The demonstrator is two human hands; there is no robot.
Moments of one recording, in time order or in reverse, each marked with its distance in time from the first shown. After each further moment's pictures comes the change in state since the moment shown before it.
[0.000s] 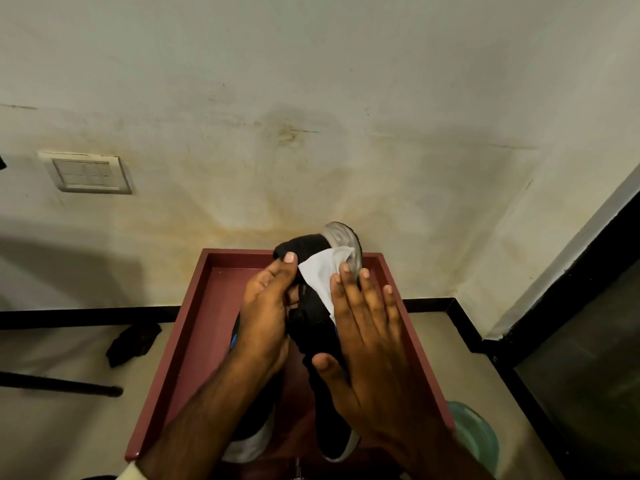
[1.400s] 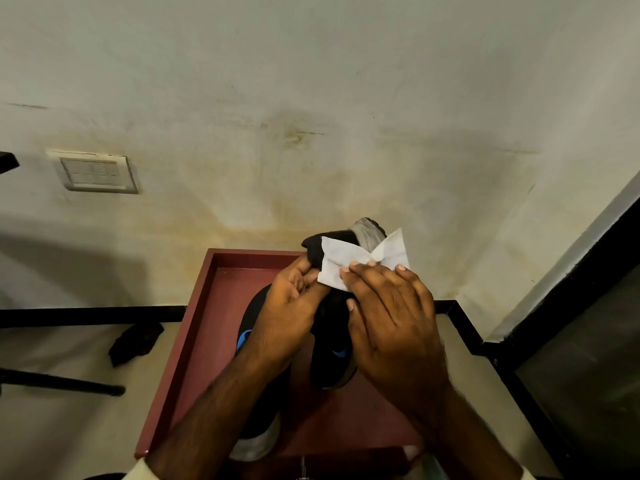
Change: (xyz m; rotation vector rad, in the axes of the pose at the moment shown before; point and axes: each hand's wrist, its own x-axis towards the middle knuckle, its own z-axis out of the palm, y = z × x) left_hand 0.001 0.004 0.002 0.145 -0.306 0.064; right_hand 0.022 0.018 -0.012 -0.223 0.368 -0.148
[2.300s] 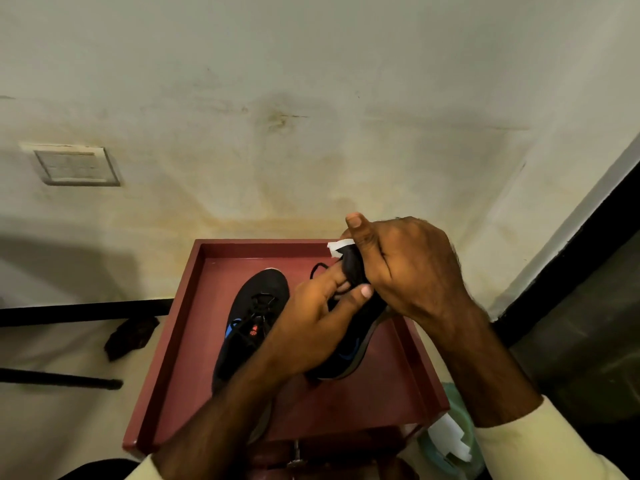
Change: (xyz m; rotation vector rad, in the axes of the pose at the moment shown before) left_hand -0.018 -0.007 0.033 0.512 -0.304 0.165; right_hand 0.068 0.040 -0.029 0.102 -0.233 0.187
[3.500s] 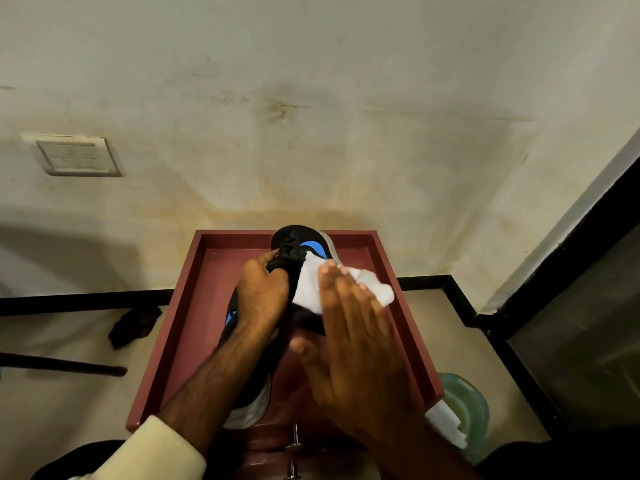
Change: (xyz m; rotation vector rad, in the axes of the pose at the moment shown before) left_hand 0.012 -0.060 -0.036 -0.006 0.658 -0.614; right_hand -0.116 -0.060 0.055 0.066 -0.008 -0.008
